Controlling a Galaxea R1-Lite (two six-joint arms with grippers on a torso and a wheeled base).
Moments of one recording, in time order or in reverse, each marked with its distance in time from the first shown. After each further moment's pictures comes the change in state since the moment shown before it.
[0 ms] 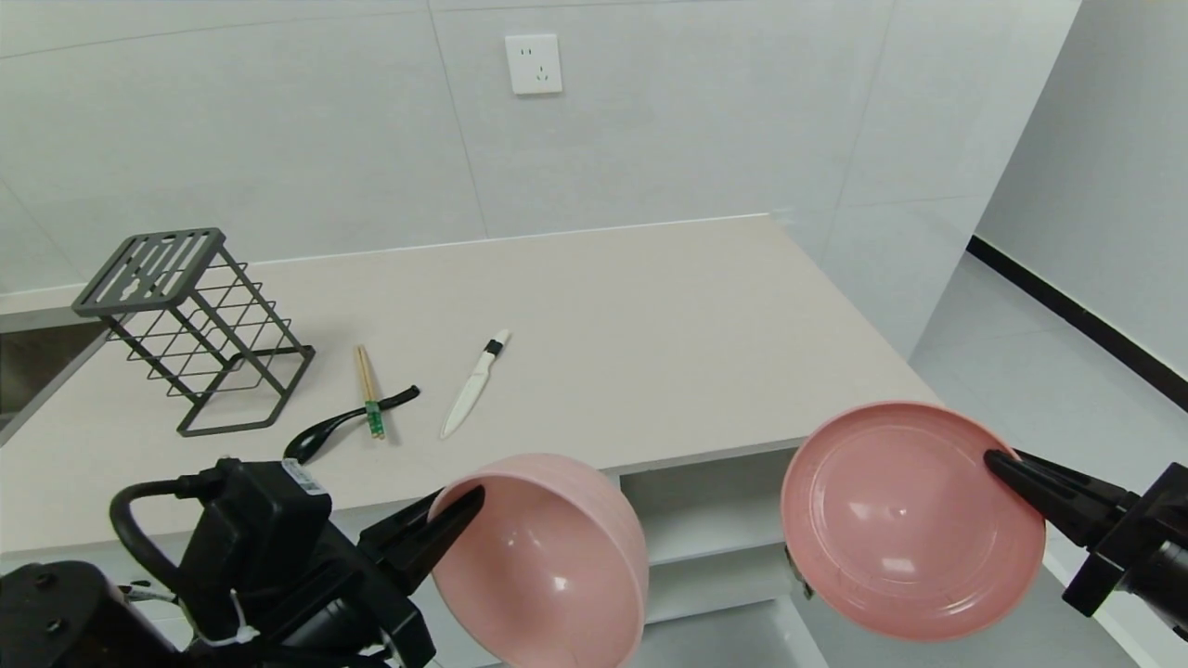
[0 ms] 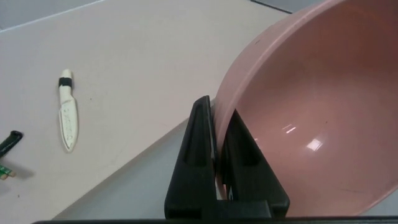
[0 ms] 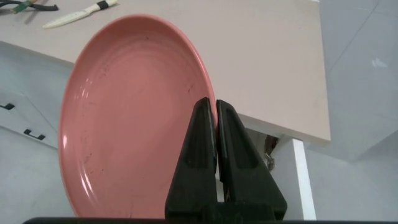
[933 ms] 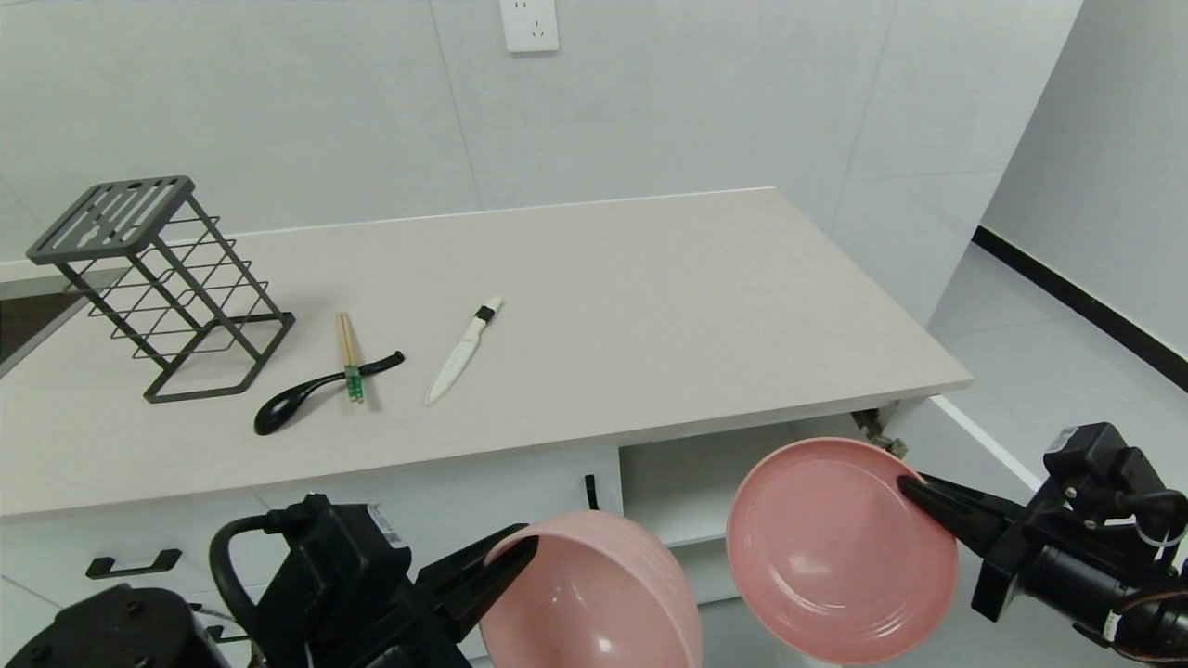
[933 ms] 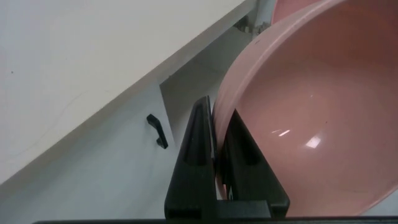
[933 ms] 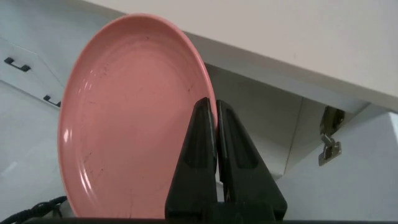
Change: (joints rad) left arm -0.121 0.076 0.000 -0.001 0.000 0.028; right arm 0.099 0.285 0.000 -0.180 0.000 0.006
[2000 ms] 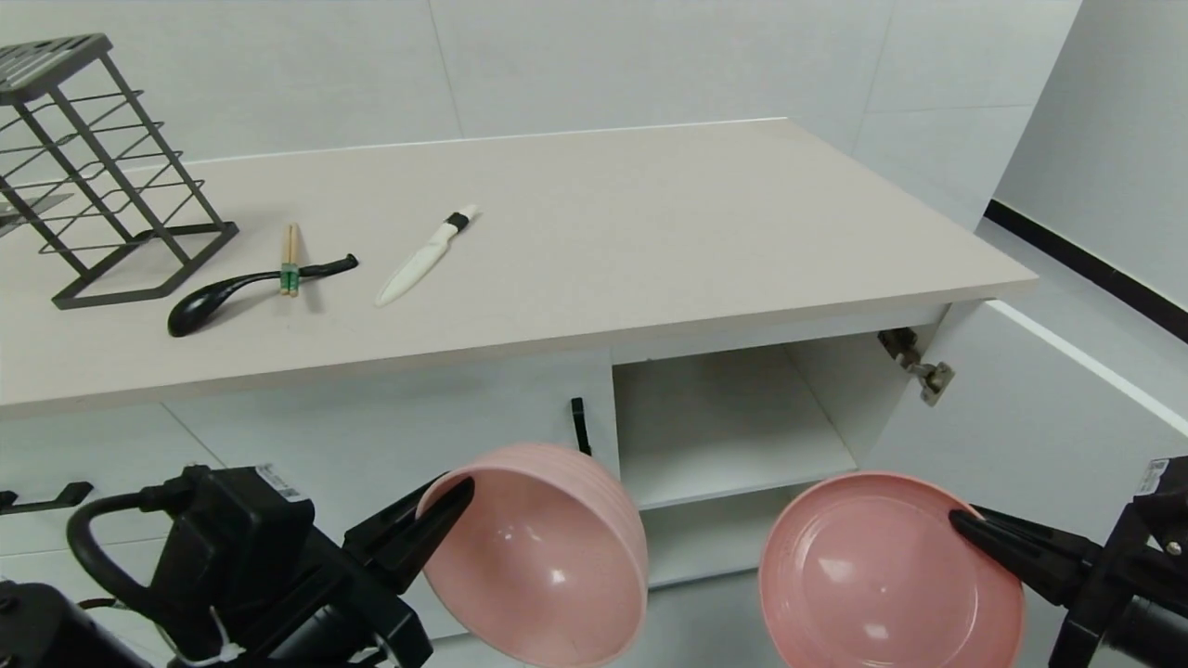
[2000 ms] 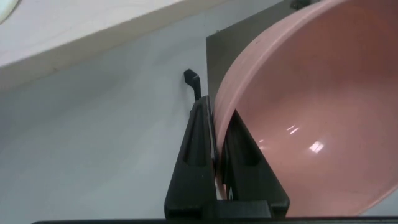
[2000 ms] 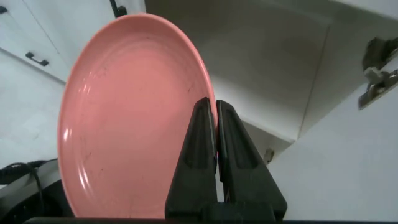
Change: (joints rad) left arm 0.051 -0.117 0.000 0.000 0.133 0.013; right arm 0.015 -0.329 0.002 0.374 -0.006 -0.073
